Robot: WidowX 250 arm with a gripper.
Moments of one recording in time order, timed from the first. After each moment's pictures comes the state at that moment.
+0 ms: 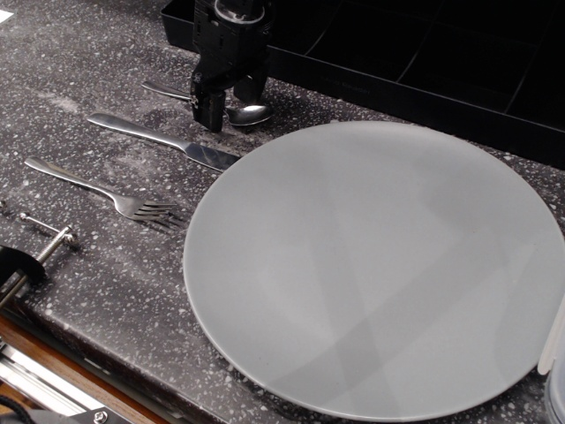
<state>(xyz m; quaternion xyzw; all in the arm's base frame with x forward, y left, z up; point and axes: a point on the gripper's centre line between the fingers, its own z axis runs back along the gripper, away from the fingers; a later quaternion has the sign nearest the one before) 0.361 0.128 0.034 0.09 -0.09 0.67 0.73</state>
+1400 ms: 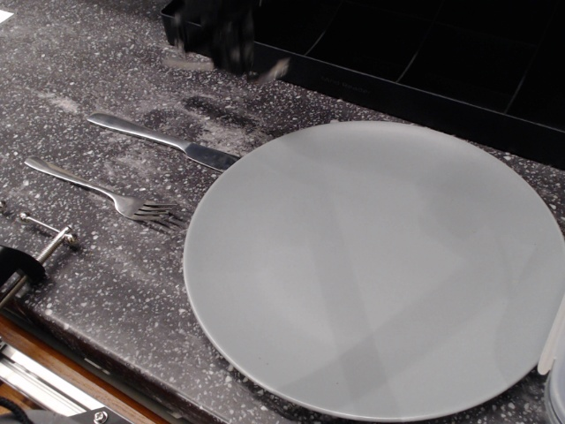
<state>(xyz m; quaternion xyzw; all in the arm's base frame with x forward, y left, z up) 0.349 0.097 0.107 -0.02 -0.01 0.63 0.78</state>
